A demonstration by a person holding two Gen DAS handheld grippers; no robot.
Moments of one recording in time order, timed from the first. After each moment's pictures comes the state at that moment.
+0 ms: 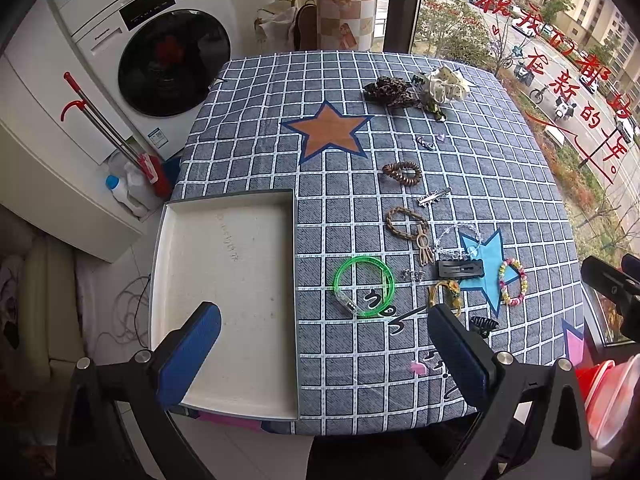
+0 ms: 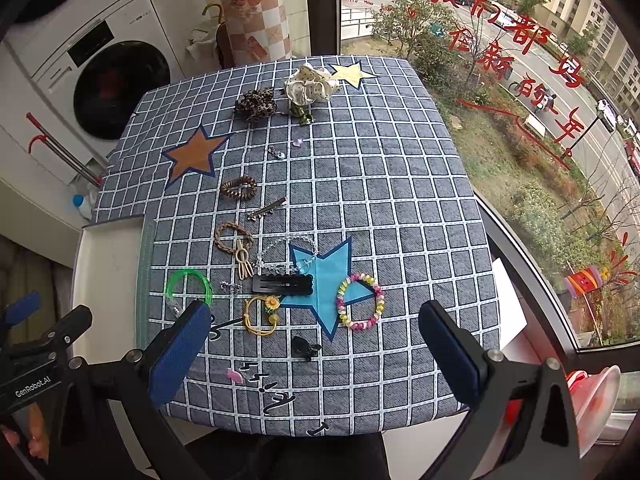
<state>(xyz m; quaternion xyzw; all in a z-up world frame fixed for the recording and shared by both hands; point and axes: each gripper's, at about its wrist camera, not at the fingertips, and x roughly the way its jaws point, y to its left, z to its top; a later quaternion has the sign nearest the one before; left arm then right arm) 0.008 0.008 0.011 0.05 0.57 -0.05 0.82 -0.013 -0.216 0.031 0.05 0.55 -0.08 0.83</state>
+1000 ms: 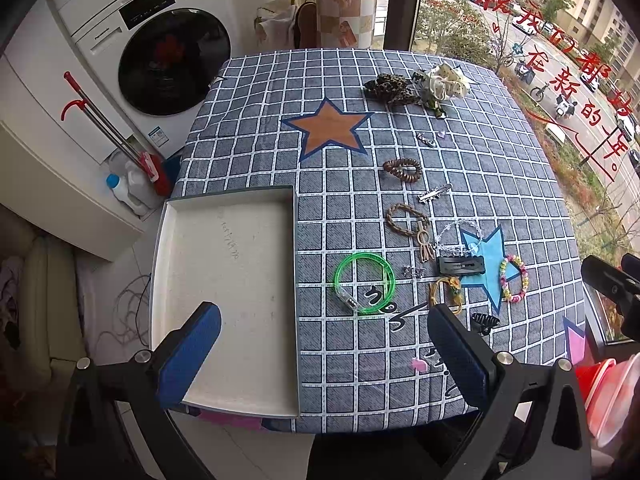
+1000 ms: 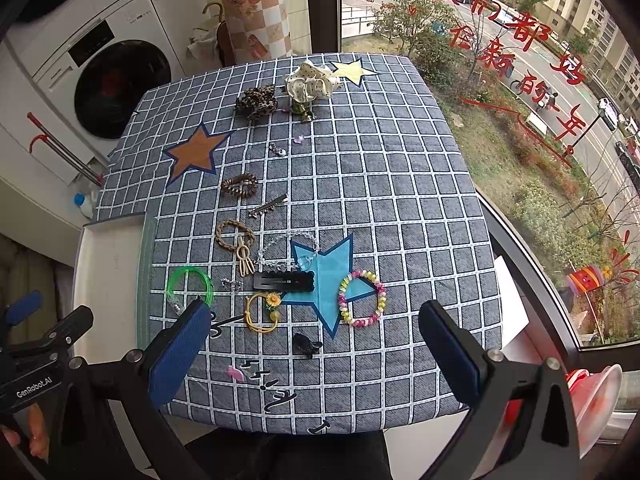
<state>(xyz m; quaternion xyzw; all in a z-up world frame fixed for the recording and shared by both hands) 0.008 0.008 0.010 0.05 0.57 -0.05 0.82 -0.012 -0.216 0.030 0.05 0.56 -0.08 0.82</state>
